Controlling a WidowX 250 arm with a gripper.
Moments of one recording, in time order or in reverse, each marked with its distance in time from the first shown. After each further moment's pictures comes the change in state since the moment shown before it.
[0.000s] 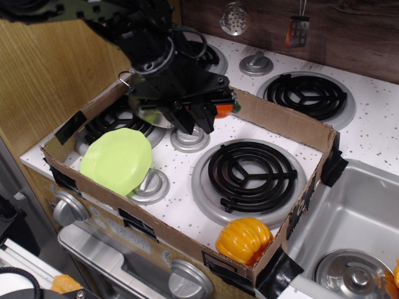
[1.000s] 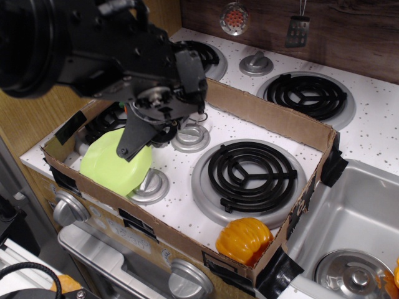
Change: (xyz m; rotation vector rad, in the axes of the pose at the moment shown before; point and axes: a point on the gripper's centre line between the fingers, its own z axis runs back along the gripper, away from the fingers) arm -0.019 0.019 0.014 0.241 -0.446 0.886
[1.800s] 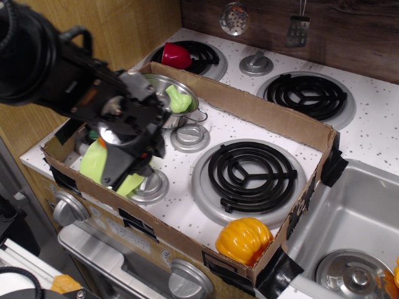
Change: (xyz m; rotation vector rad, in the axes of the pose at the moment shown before) arm 0.008 0.035 -0.044 0.048 0.157 0.161
